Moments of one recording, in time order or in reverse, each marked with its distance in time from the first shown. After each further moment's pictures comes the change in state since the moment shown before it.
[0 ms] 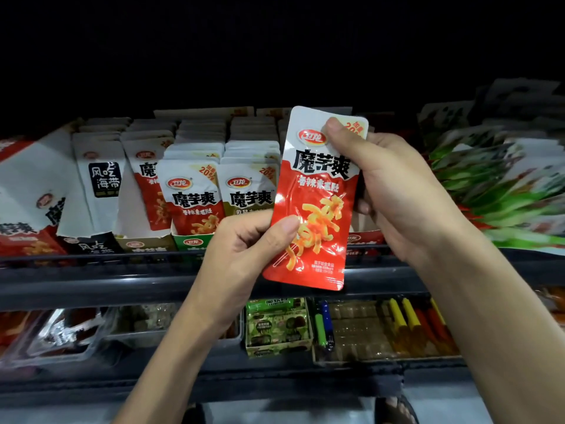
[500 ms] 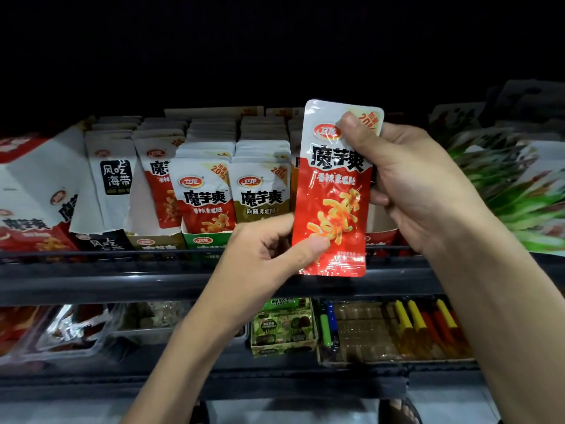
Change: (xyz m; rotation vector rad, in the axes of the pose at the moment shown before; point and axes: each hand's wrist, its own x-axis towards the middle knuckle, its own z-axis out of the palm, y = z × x) left_hand -0.004 0.004 0.000 0.123 -0.079 -0.030; right_hand 0.007 -0.005 -0.001 0.145 0.013 -0.048
